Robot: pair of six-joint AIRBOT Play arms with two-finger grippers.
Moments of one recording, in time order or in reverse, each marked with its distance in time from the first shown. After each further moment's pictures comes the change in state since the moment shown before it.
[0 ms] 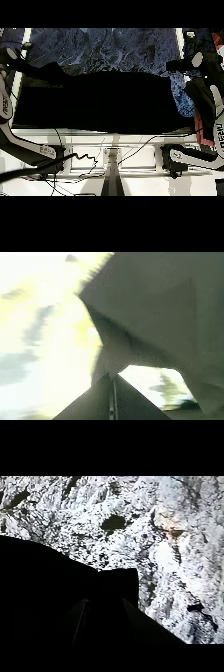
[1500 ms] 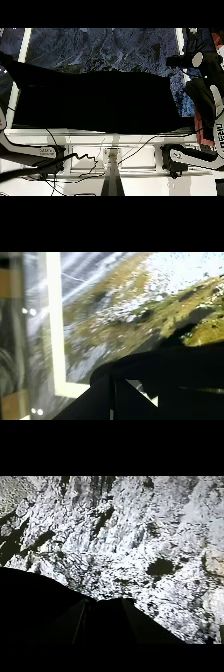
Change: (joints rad) left arm 0.055 0.074 0.097 0.292 0.020 -0.131; right arm 0.000 0.000 0.000 0.005 -0.123 0.000
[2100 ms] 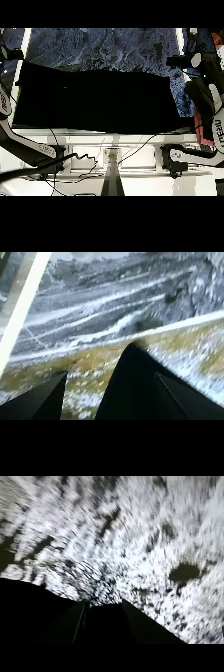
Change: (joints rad) left arm 0.009 -0.171 0.000 -0.001 0.428 -0.474; right arm -0.041 -0.059 0.000 0.001 -0.027 0.043
